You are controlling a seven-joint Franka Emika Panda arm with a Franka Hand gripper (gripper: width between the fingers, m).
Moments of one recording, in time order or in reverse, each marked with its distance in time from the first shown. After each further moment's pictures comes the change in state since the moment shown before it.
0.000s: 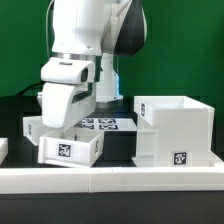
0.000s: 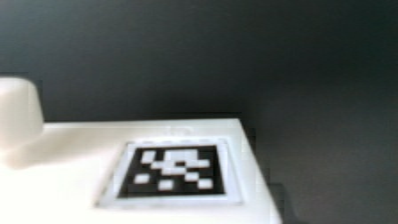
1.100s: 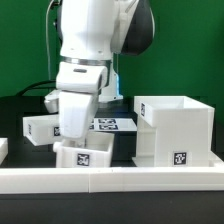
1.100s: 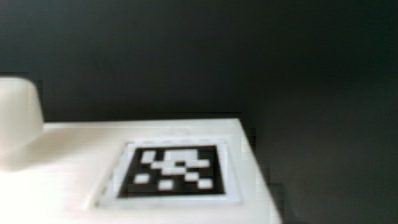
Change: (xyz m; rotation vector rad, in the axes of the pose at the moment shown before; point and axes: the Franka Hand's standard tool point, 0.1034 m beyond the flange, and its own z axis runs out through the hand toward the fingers) arm 0.029 -0.001 0.006 0.083 0.004 -0.085
